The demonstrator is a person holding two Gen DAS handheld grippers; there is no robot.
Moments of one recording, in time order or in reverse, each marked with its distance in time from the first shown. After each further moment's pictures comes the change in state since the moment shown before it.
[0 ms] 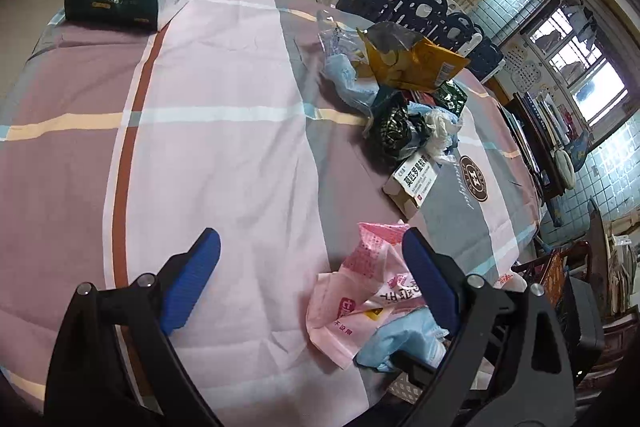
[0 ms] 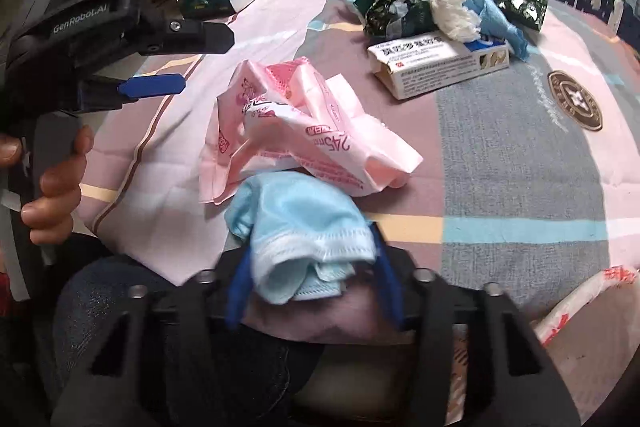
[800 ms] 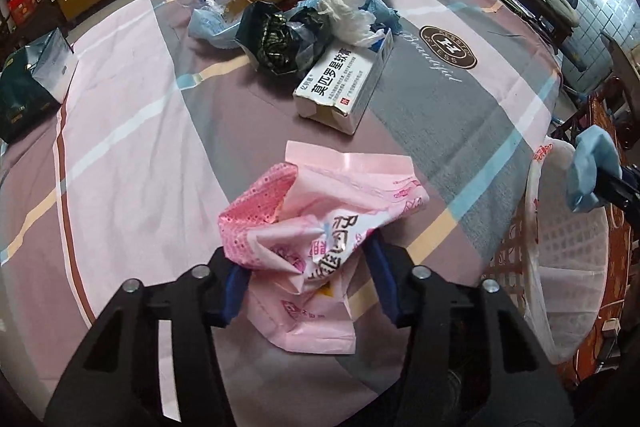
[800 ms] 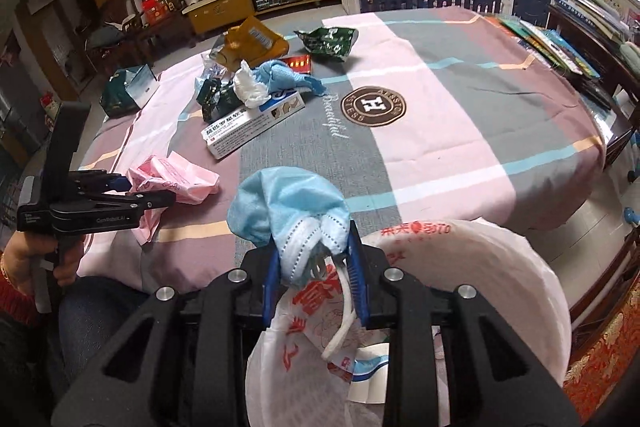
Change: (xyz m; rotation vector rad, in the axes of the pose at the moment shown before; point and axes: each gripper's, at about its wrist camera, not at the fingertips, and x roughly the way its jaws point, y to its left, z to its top) left arm 0.044 -0.089 -0.031 0.470 0.183 0.139; right arm -0.128 -0.104 -0.037 0.244 -0.190 -0.225
